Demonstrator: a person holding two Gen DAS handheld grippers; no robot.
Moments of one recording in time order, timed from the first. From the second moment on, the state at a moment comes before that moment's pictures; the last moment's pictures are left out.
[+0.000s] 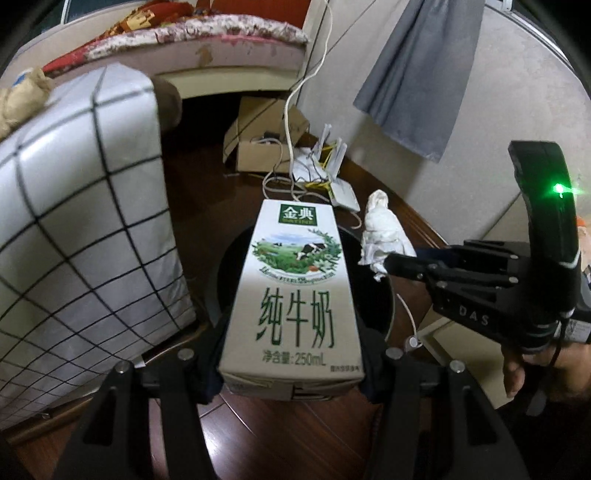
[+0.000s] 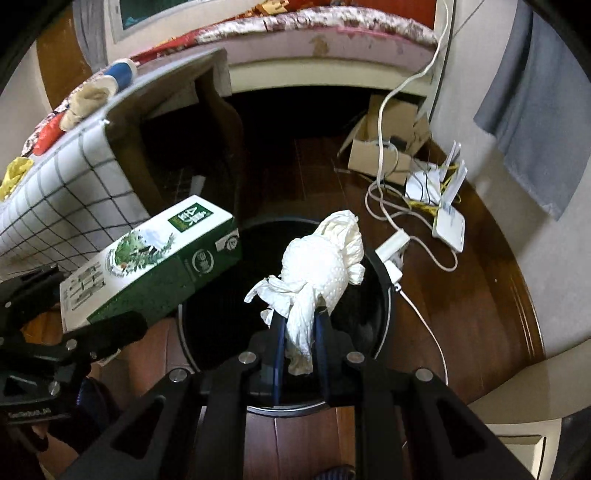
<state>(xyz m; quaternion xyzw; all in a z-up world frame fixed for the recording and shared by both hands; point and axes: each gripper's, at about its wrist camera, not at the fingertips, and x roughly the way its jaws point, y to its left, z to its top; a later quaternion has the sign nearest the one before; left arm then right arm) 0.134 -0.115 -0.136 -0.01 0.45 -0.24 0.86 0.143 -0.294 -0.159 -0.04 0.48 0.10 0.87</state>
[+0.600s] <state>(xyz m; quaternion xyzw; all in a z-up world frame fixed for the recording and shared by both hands) 0.140 -0.099 -0.163 0.01 0.46 -0.13 0.88 0.162 -0.309 -0.188 -0.05 0.52 0.01 0.85</state>
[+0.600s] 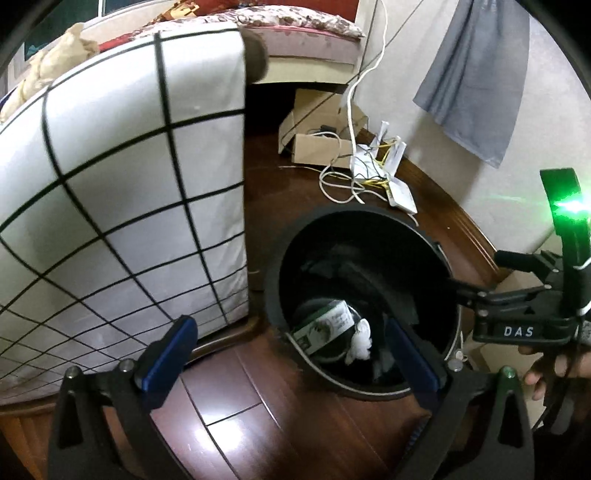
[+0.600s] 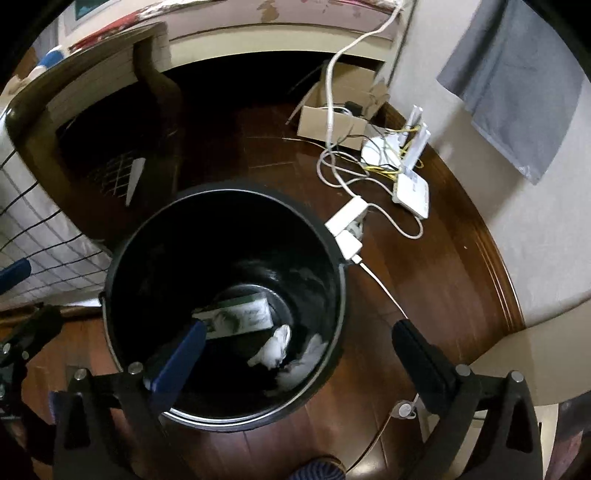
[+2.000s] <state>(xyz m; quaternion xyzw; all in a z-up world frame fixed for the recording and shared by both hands) 0.086 0.071 -0.046 -0.04 0.34 0.01 0.94 0.132 -0.139 -0.037 -0.09 0.29 0.19 0.93</state>
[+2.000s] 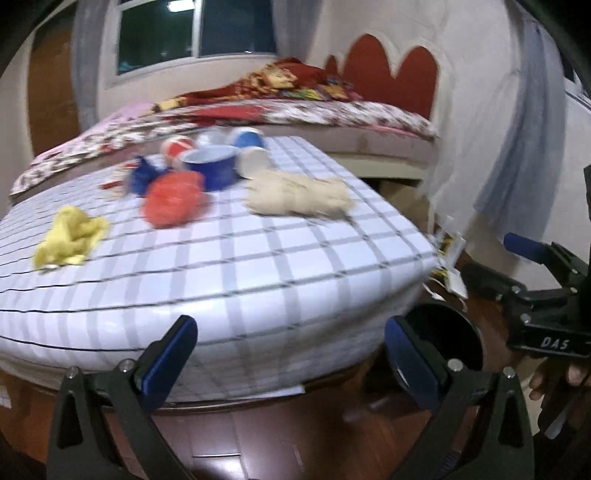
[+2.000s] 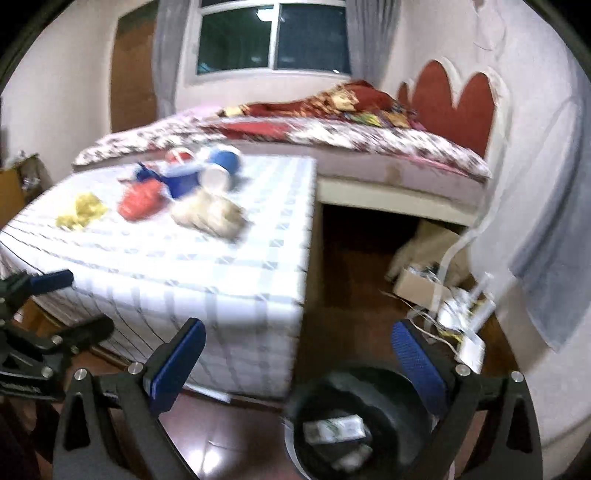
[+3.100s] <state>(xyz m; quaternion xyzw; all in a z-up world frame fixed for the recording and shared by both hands) 0.193 0.303 -0.085 -0.05 0.40 0.19 0.90 0.275 0.015 -0.062 -0.21 0.37 0.24 0.87</state>
